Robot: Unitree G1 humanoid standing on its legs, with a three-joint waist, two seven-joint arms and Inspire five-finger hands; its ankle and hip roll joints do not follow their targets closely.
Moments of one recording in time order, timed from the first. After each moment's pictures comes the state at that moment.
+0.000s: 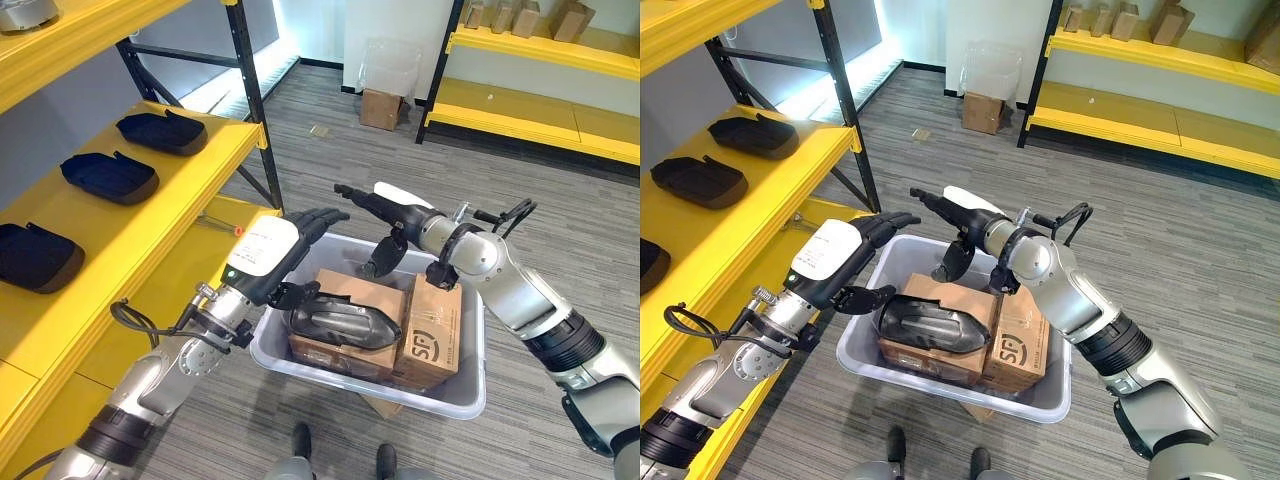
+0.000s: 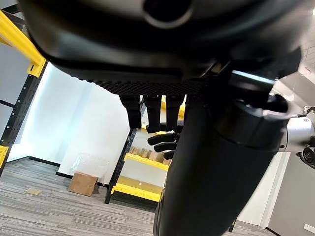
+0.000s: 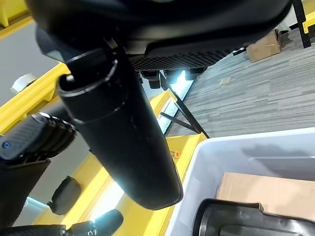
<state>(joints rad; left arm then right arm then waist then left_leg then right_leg) -0.20 0.76 -0.27 -0.09 0.52 -0.32 0.17 -0.76 -0.64 0.54 -0.07 -0.10 0.41 0.33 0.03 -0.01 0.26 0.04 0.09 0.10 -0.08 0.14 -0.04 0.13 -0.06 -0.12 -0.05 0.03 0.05</state>
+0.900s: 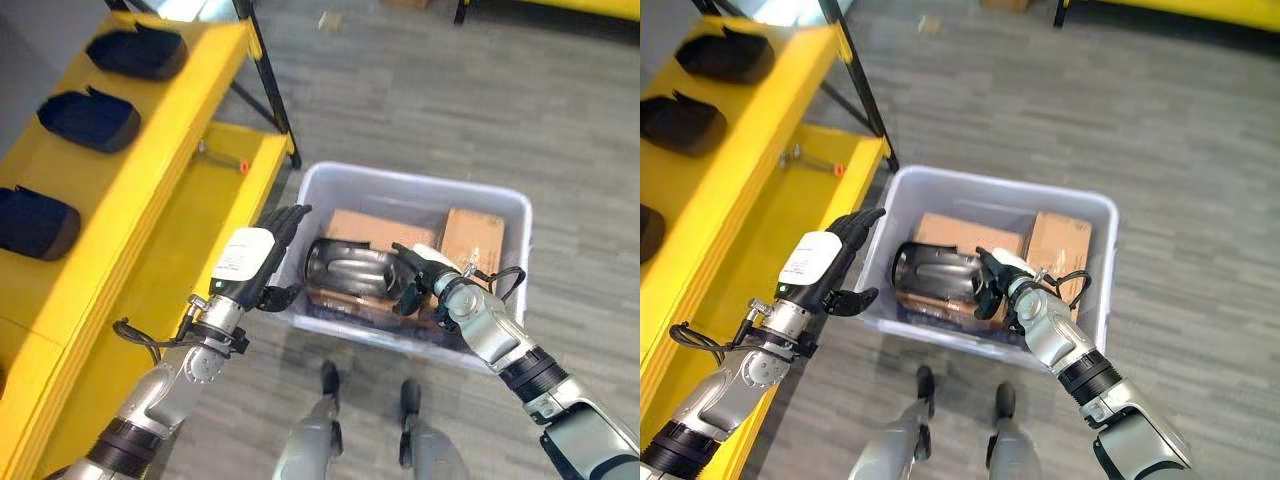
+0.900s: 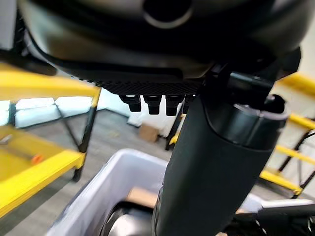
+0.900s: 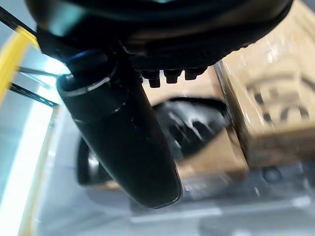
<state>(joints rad) -0.16 0.69 -0.27 -0.04 0.51 -0.15 0.27 -0.59 -0.51 0.53 0.19 -0.28 0.55 0.16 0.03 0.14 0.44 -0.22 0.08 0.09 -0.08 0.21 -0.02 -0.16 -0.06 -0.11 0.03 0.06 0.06</state>
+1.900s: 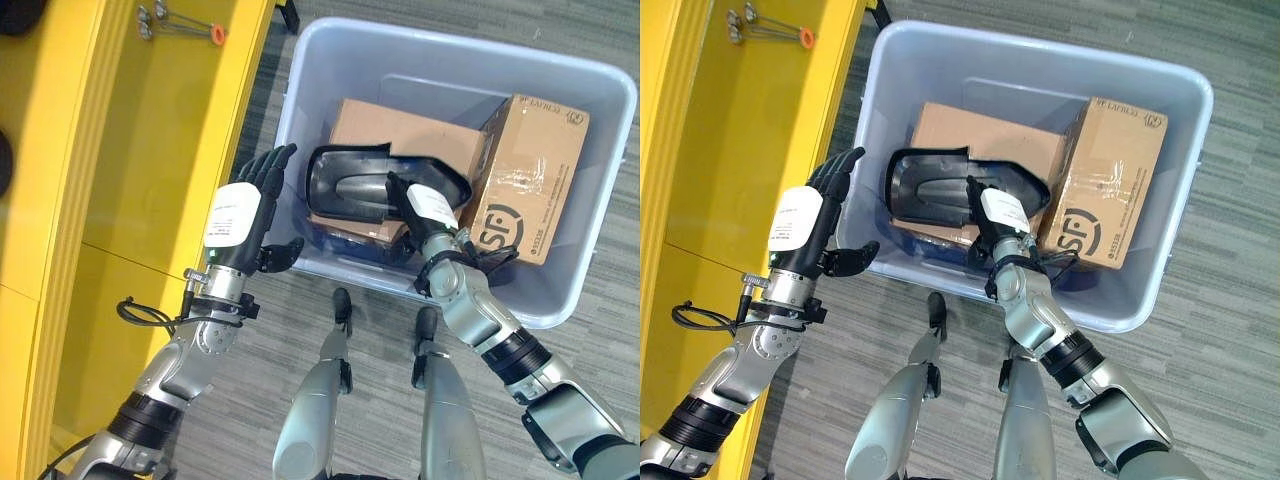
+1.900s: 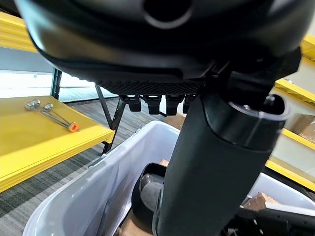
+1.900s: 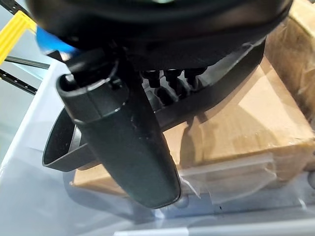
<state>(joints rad) -0.29 0.63 -0.27 -0.05 0.48 -0.07 0.39 -0.72 -0.42 0.55 0.16 -0.43 0.51 -0.10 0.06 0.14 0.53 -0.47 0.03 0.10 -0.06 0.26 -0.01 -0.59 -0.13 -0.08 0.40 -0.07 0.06</state>
